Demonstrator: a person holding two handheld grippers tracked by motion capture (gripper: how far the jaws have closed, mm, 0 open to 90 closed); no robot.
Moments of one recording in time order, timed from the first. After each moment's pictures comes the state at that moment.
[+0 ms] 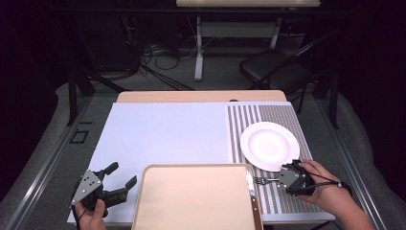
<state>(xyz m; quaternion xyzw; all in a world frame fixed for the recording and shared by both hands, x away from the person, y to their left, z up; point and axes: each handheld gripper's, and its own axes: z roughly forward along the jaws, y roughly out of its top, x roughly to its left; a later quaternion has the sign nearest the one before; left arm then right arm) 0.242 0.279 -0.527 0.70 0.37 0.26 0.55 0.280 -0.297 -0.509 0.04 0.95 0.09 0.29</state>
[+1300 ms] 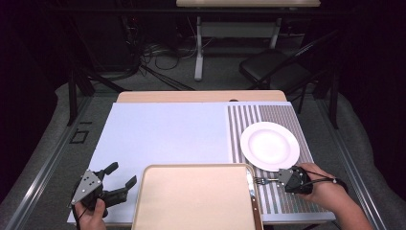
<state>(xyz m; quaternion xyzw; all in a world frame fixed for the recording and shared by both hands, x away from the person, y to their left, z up) 0.242 0.280 -0.528 0.70 0.37 0.26 0.55 0.295 -0.302 -0.531 0.05 0.97 0.04 0.23</state>
